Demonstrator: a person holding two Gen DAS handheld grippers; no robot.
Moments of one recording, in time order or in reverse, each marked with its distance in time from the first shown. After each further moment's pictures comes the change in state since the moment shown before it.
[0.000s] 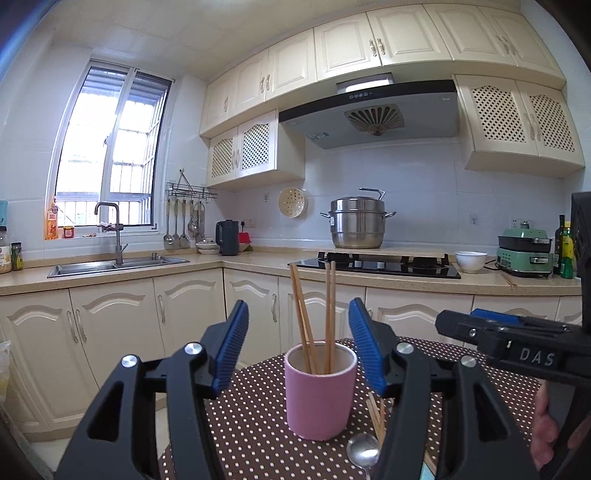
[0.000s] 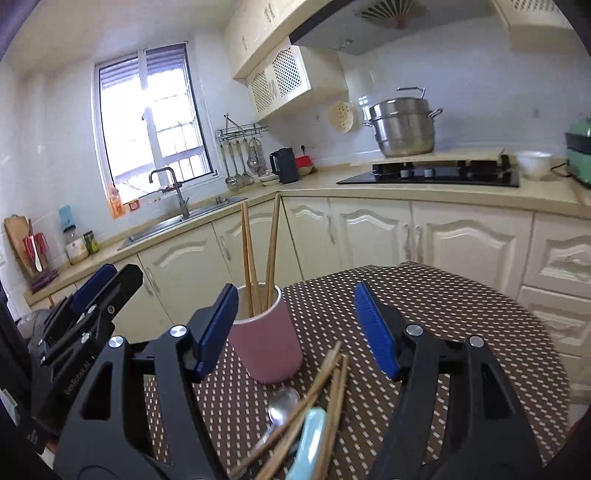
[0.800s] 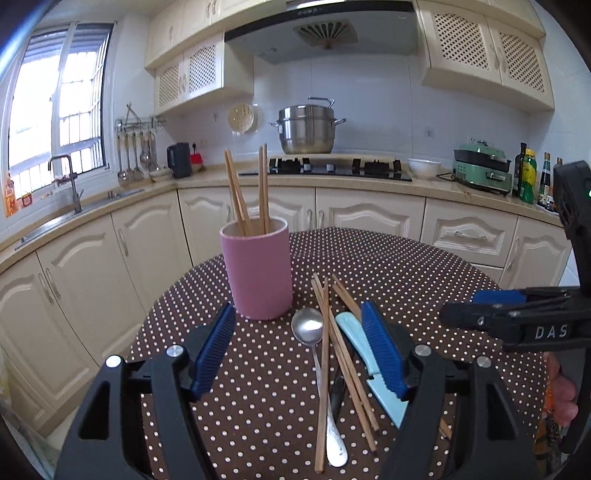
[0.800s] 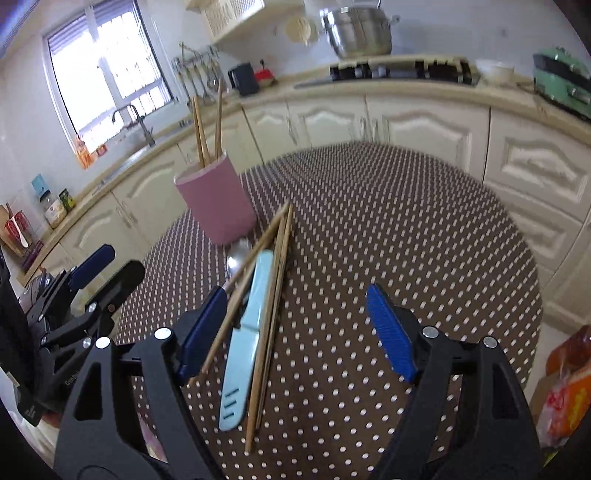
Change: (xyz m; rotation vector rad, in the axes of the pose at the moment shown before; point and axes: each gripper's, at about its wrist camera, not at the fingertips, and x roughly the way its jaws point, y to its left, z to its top) left arm -0.021 -0.030 -0.059 0.071 0.363 -0.171; right arm -0.026 -0.035 -0.081 0.129 0.400 -0.081
